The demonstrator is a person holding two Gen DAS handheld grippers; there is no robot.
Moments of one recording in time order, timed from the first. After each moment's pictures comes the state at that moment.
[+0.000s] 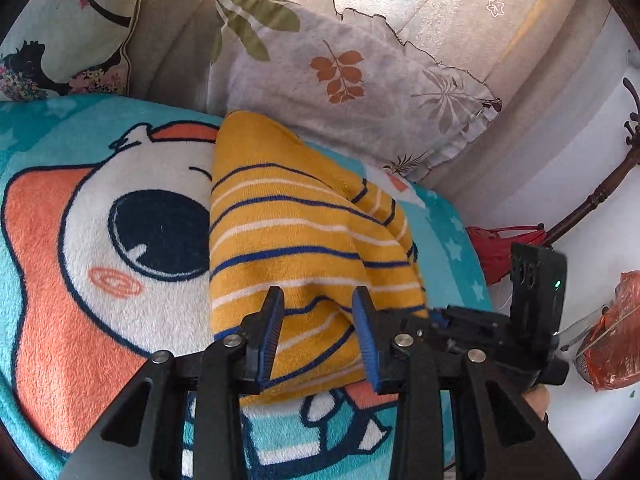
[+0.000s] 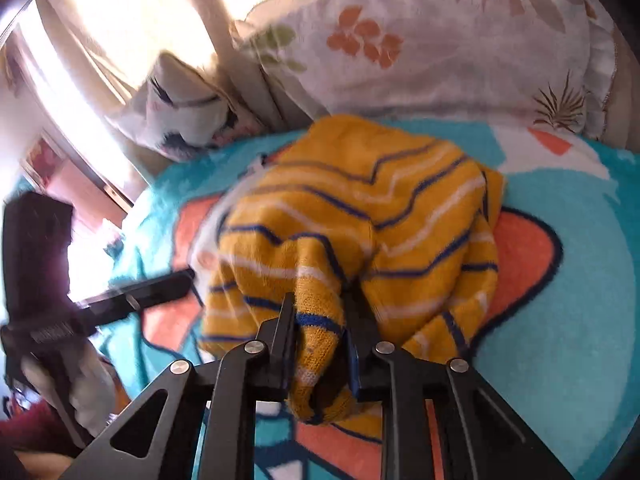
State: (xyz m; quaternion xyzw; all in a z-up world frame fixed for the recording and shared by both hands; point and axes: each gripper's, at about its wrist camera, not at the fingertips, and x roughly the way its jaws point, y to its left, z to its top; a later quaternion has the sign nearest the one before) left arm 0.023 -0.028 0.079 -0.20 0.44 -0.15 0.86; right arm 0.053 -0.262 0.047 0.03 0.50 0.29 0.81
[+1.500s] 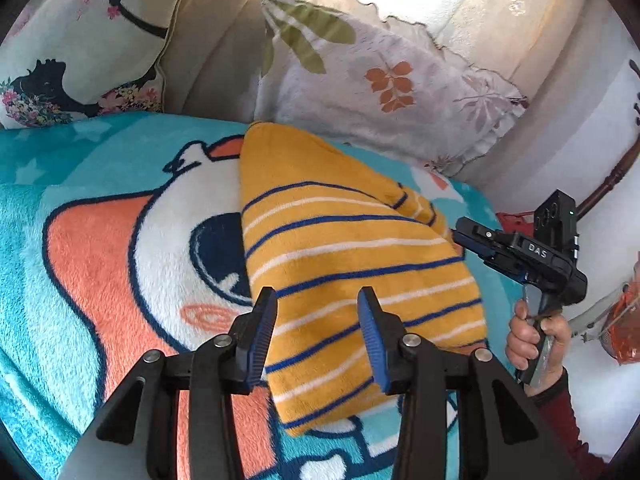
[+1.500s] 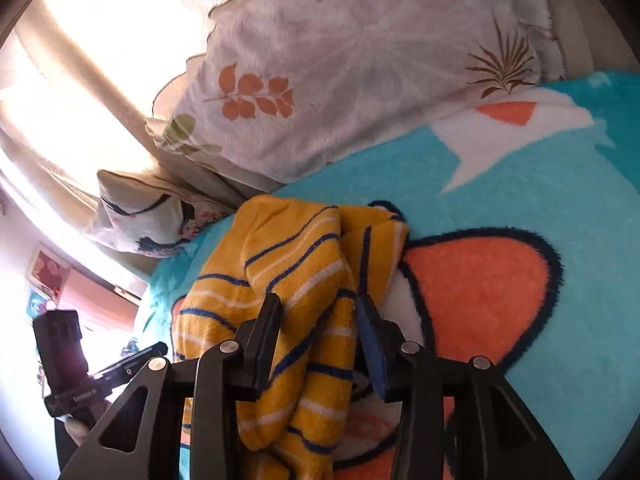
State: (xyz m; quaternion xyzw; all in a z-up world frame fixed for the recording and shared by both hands) left arm 0.019 0.031 0.079 -0.15 0.44 -0.15 0.87; right arm 0.122 -0.304 0.044 0.24 0.43 0.26 0.83
